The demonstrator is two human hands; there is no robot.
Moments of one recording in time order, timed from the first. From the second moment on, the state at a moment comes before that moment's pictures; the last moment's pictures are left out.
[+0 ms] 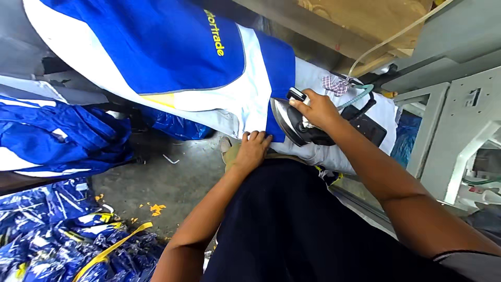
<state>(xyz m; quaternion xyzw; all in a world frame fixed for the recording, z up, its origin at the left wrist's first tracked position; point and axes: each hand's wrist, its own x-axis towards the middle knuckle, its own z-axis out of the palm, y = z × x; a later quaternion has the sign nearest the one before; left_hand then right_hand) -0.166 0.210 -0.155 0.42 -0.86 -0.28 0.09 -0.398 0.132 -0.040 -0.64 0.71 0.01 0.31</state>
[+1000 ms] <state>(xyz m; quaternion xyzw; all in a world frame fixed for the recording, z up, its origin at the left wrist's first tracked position) 0.003 0.245 -0.120 0.79 -0.53 -0.17 0.24 -0.376 0.101 -0.051 -0.67 0.70 0.07 0.26</state>
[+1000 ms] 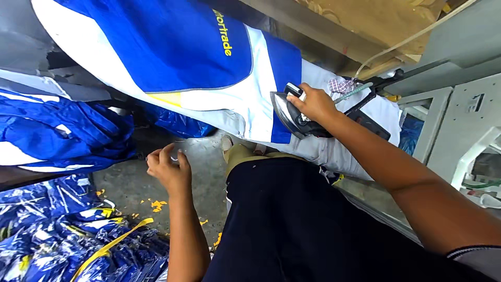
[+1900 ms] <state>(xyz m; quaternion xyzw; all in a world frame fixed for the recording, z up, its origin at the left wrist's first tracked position) -0.085 0.194 -0.147 0.61 -0.72 -0.27 0.19 -0.597 0.198 -0.016 -0.51 0.83 0.05 0.22</state>
